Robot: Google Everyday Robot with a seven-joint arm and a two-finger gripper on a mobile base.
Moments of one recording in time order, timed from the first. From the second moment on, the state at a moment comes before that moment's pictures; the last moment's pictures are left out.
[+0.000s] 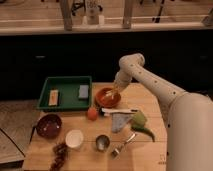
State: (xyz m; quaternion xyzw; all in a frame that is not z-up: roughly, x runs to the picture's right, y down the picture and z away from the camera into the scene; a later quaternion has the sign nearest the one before) arm 0.093 0.008 0.904 -0.22 -0.18 -0.24 0.93
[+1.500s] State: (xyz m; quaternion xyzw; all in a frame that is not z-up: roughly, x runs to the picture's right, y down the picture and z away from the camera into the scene) arm 0.087 0.017 0.904 -0.22 -0.18 -0.24 0.93
